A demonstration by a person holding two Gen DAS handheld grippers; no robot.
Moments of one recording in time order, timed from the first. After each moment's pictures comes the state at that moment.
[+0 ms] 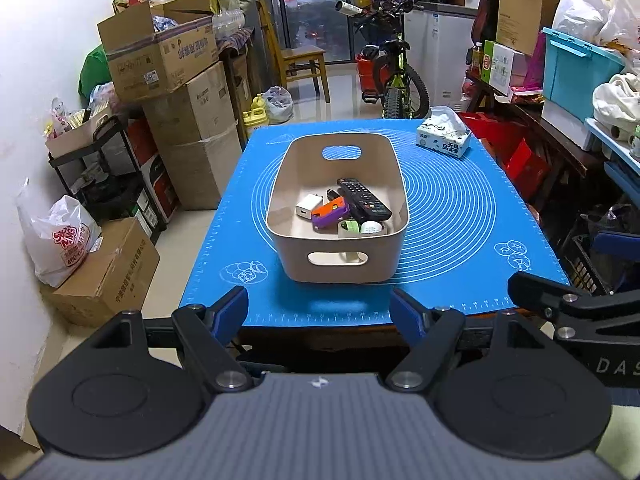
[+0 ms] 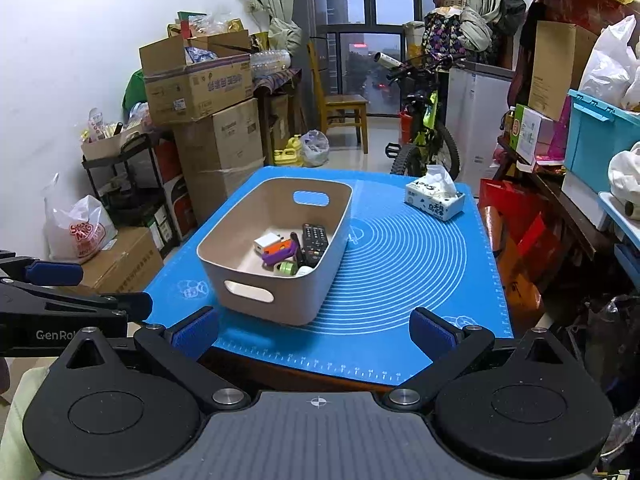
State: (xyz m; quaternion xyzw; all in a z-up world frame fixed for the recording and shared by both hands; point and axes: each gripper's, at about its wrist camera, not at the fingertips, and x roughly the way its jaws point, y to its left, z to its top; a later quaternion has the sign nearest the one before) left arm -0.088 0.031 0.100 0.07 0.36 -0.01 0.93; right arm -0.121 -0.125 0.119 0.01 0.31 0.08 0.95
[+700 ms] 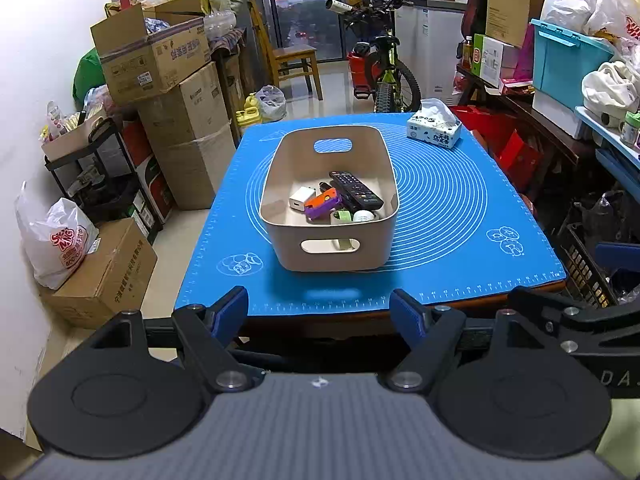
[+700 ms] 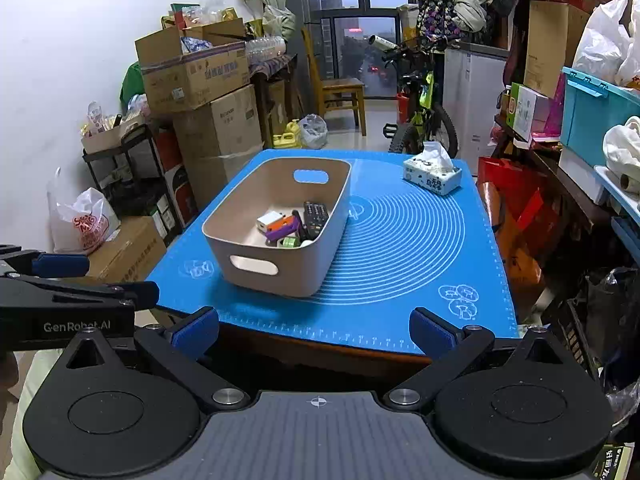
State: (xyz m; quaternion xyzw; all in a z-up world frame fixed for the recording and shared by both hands) left arm -0.101 0.028 0.096 0.08 0.36 -0.02 0.93; right arm -0.144 -0.127 0.111 0.03 0.34 0.08 0.94
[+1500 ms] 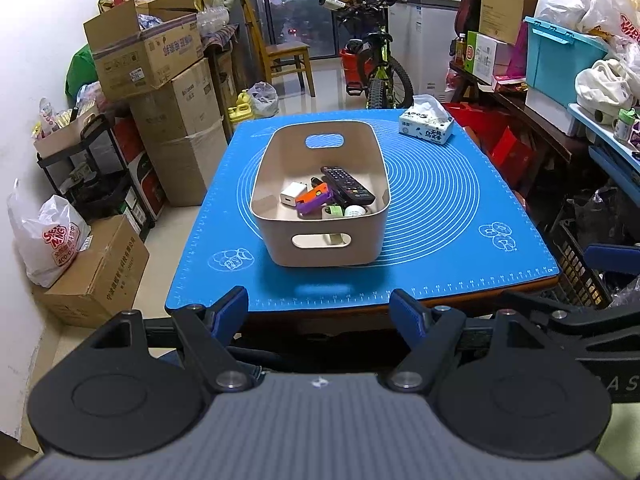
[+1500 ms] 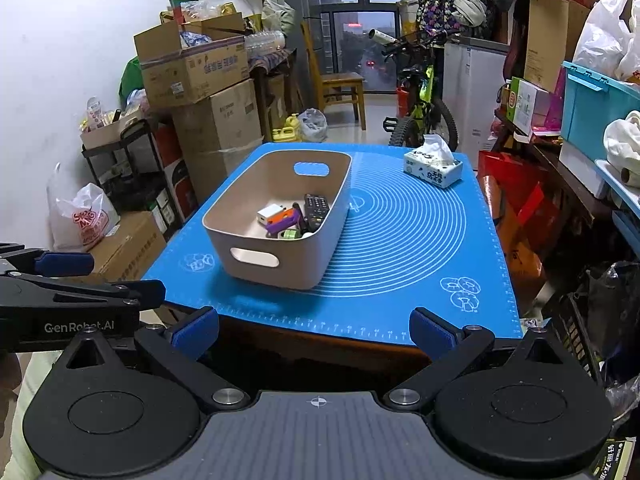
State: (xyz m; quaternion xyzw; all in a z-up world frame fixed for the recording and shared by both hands) left arm -0.103 0.023 0.092 0.08 0.36 -0.03 0.93; right arm -0.143 -0.124 0.108 0.03 0.35 0.08 0.93
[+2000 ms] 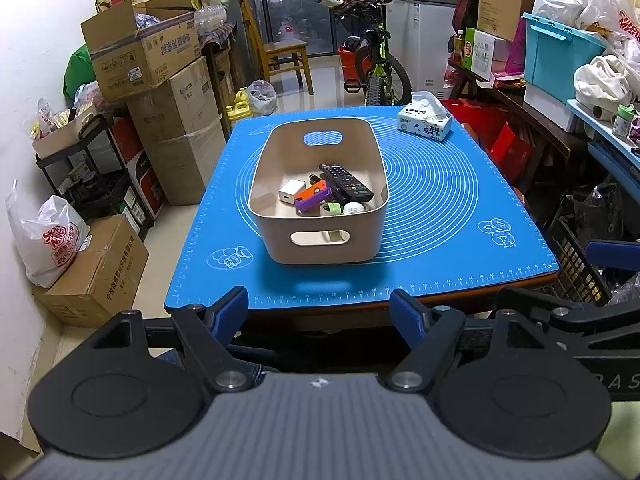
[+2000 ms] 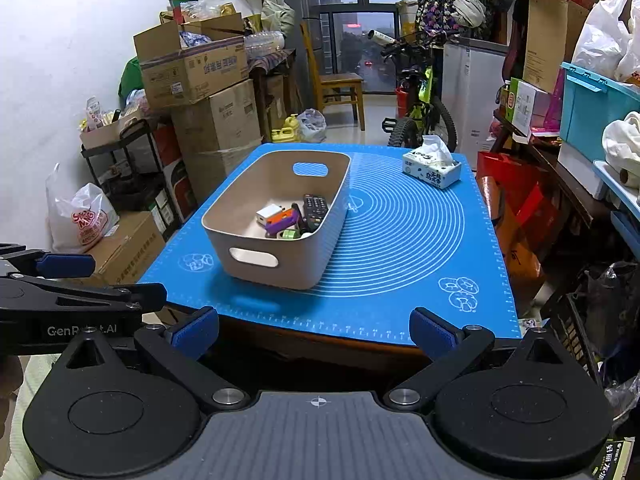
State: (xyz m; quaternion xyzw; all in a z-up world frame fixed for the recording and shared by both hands) left arm -0.103 0.021 0.090 0.08 0.37 -0.04 0.93; right arm -0.143 -0.124 0.108 0.03 0.34 0.08 0.93
